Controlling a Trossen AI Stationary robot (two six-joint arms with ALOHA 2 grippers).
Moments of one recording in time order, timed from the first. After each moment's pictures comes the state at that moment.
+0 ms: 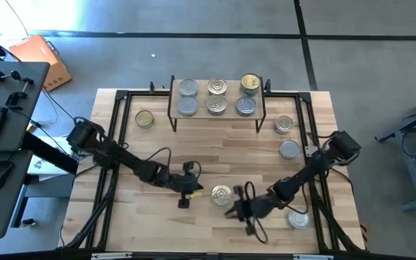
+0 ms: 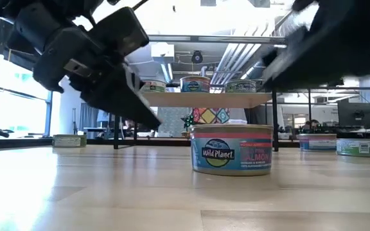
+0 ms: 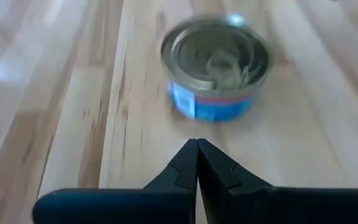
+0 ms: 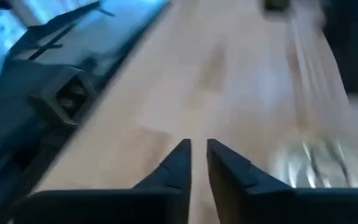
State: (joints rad) left arm -0.38 1.74 0.73 0.33 -0.27 -0.14; right arm 0.62 1.80 0.78 0.51 0.27 0.19
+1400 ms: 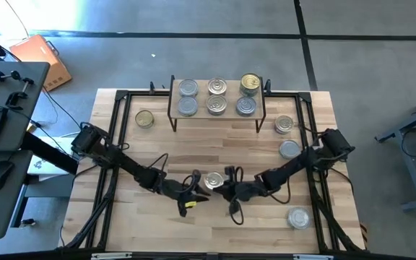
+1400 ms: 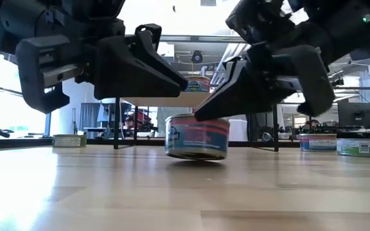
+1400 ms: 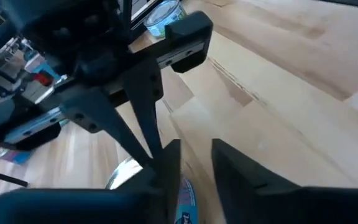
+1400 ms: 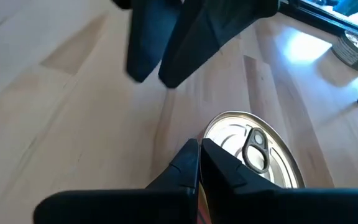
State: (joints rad) left arm -0.45 1.82 0.73 0.66 -0.29 0.48; right arm 0.43 1.86 0.83 0.46 0.41 -0.09
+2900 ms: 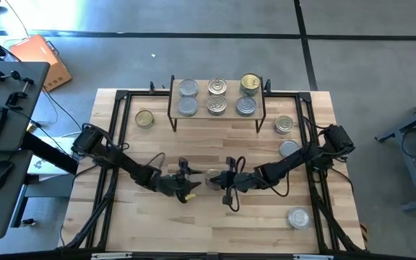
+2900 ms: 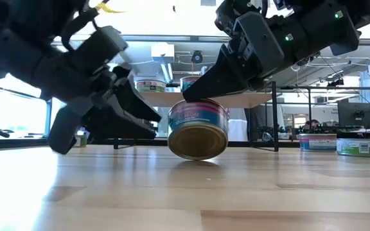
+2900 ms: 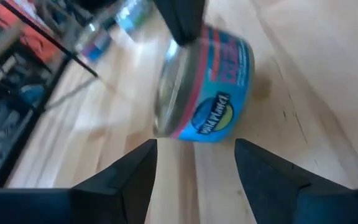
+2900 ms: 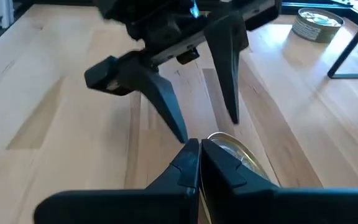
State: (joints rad) left arm -0.44 1.83 0.57 0.73 -0.65 0.31; right arm 0.36 1.81 0.84 0.49 0.42 0.15
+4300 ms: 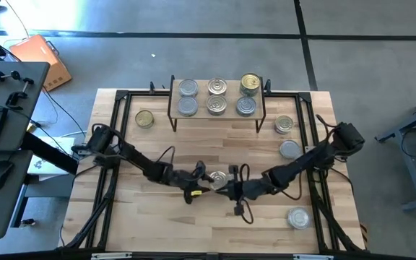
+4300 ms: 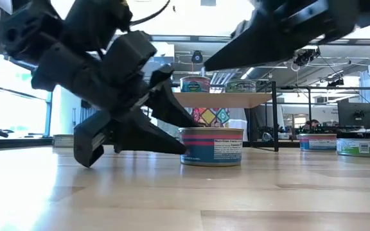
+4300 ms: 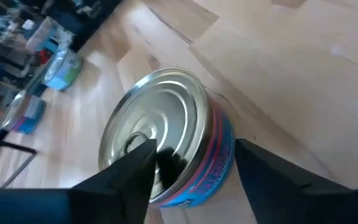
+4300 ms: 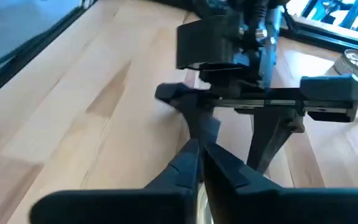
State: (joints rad) left arm -0.31 1.95 0.72 0.72 -0.25 0.61; right arm 0.45 1.69 0.84 0.35 0.36 -0.02
